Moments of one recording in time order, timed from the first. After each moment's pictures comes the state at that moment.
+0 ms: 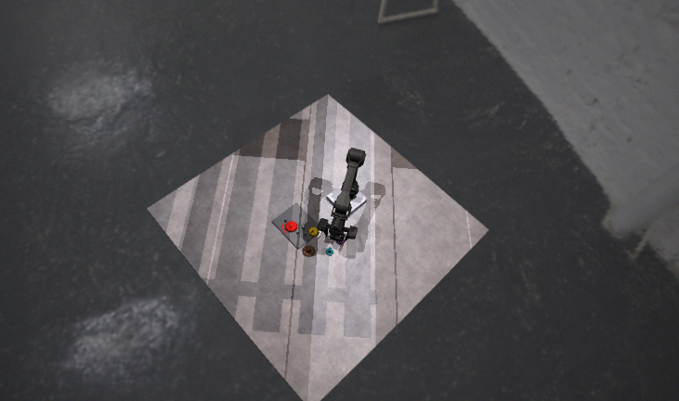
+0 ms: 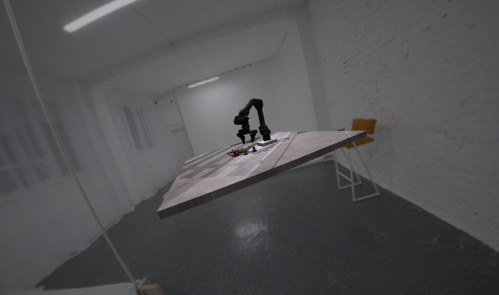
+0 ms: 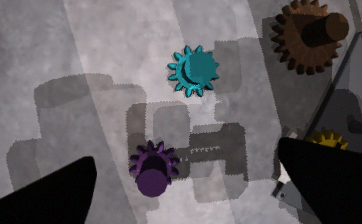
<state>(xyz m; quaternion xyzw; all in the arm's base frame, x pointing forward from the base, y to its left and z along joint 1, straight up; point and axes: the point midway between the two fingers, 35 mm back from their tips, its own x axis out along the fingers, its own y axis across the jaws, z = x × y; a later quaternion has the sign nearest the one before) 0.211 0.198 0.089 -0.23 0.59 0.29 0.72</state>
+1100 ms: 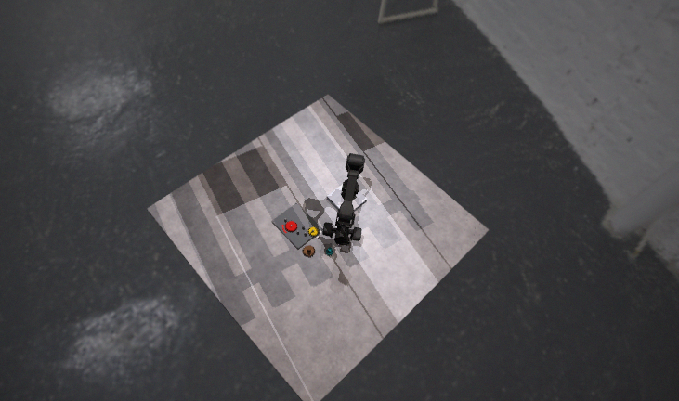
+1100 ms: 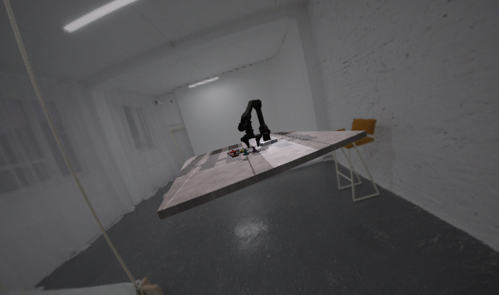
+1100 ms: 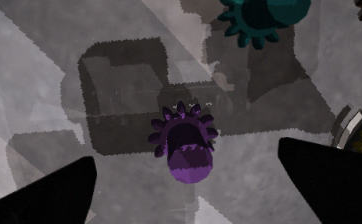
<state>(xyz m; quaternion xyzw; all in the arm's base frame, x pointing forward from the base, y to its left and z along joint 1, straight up) 0.180 0.200 0.043 -0.29 0.63 0.30 0.65</state>
